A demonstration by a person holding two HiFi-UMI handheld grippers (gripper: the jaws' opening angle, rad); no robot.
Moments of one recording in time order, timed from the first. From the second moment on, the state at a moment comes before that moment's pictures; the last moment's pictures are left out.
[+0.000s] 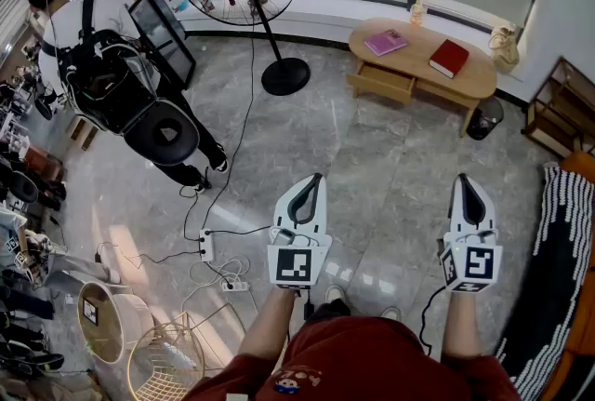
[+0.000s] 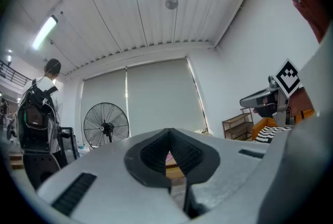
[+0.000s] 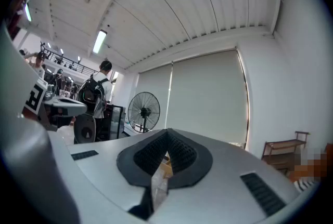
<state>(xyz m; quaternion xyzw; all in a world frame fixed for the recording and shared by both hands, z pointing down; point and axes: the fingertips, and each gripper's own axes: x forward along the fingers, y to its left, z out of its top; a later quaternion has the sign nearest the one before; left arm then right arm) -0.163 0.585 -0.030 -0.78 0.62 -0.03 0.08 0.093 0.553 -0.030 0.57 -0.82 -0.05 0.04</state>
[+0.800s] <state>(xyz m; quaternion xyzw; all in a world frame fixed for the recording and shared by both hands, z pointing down) 0.003 0.645 -0.042 -0.76 0.64 -0.03 0.08 0.265 0.622 -0.046 0.58 -0.81 -0.06 0.00</state>
